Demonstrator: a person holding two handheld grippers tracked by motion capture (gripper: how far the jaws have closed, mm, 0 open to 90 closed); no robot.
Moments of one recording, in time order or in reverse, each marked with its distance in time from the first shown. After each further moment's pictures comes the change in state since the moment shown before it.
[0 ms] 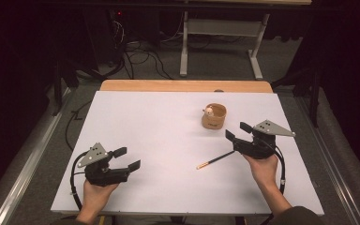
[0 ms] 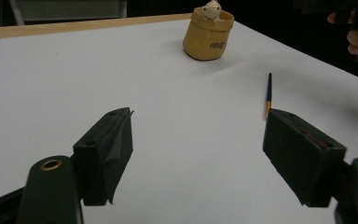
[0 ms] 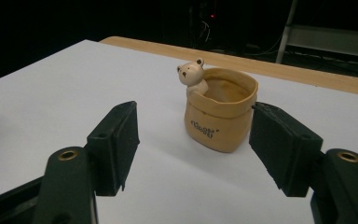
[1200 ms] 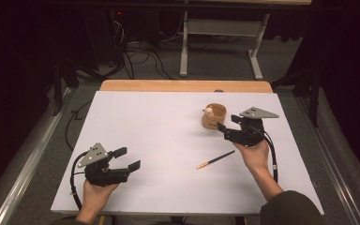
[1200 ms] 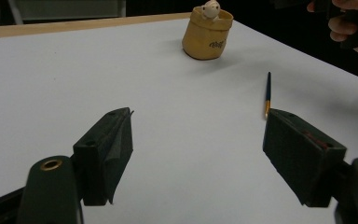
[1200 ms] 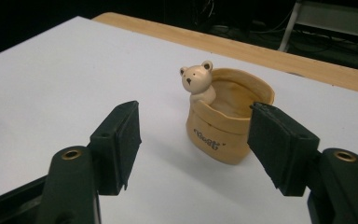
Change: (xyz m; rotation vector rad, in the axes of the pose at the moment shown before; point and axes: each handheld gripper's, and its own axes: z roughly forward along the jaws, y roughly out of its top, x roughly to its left) left arm 0.000 0.000 0.000 0.002 -0.003 -0.001; right arm 0.004 0.027 0.034 0.137 0.000 -0.035
